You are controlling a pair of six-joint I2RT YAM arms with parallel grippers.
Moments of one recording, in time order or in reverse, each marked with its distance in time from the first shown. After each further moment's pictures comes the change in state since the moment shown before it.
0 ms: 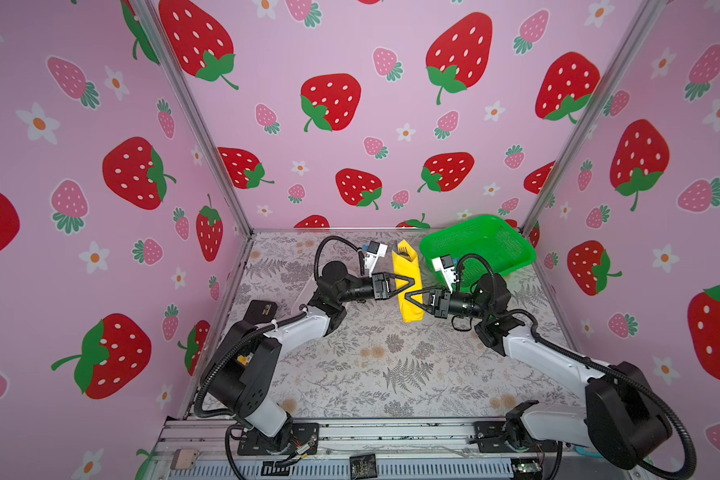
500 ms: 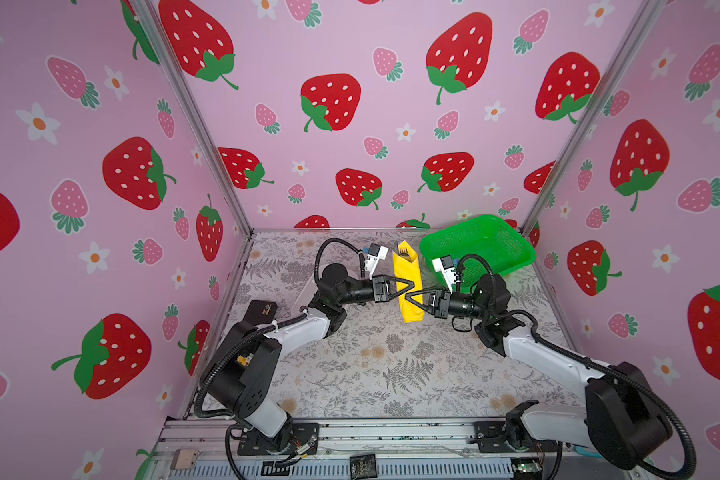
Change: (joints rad) left arm -0.007 -0.004 -0.011 0.028 0.002 -0.014; right arm 0.000 0.000 -0.006 -0.010 0.004 -0.002
